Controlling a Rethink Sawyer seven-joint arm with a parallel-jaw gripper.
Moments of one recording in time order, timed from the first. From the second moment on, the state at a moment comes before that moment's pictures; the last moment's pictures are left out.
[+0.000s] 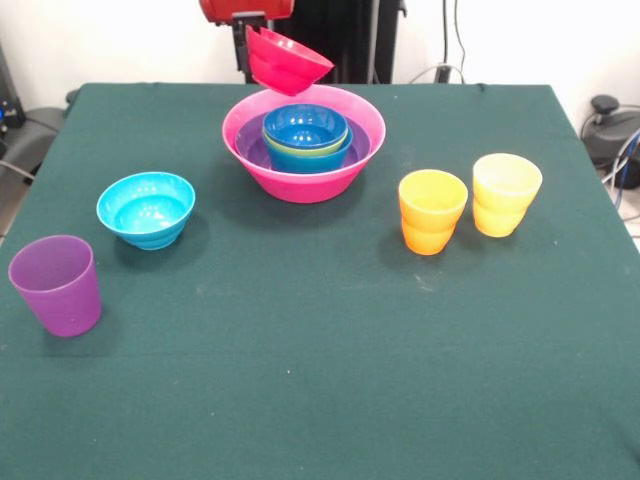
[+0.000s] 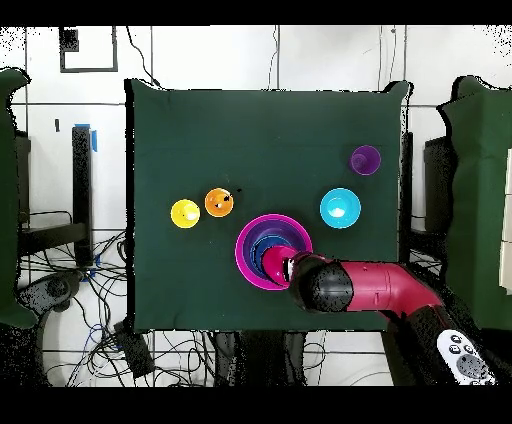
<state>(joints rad) -0.78 -0.86 0.38 2.07 -0.50 0.51 1.63</state>
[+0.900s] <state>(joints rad) -0.69 -0.84 0.38 2.04 -0.50 0.51 1.63</state>
